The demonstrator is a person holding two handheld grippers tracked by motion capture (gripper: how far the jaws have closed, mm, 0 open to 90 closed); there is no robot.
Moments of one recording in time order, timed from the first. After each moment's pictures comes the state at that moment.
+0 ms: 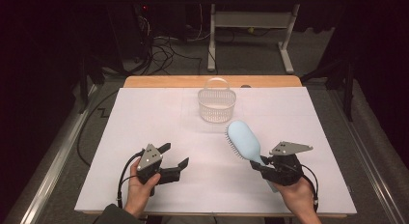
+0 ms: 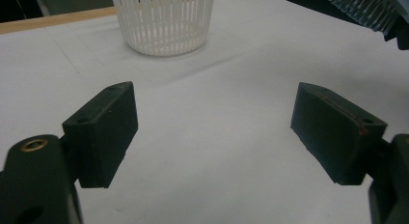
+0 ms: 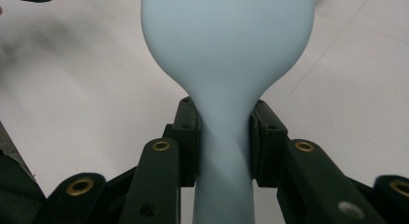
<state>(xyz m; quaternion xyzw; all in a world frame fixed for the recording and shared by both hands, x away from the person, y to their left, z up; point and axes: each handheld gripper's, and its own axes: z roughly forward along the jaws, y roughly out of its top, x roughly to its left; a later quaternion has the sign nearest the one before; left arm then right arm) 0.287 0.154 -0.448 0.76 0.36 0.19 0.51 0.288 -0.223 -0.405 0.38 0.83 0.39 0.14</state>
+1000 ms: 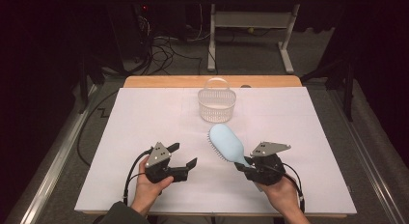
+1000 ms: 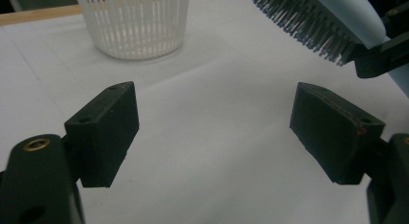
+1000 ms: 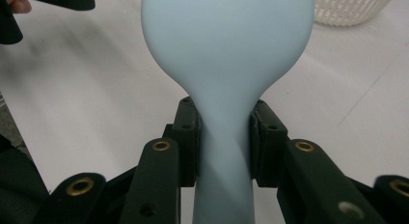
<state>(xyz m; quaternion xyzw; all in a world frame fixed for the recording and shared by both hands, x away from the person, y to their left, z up) 0.291 0.134 -0.445 0.76 0.35 0.16 0.52 0.292 -0.183 -0.409 0.34 0.85 0.38 0.13</state>
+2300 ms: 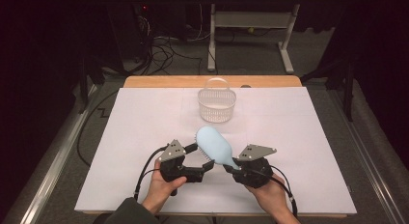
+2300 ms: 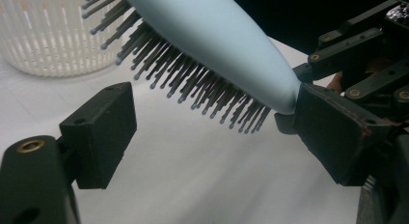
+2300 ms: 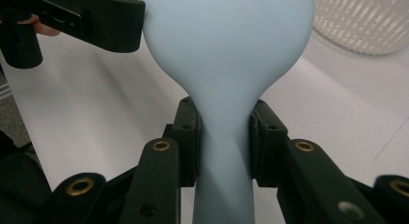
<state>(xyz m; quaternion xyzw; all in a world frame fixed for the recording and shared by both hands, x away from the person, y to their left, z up) 0.295 0.098 -0.432 0.76 0.32 0.08 0.55 0.286 -0.153 -0.411 0.31 0.86 0.39 0.15</state>
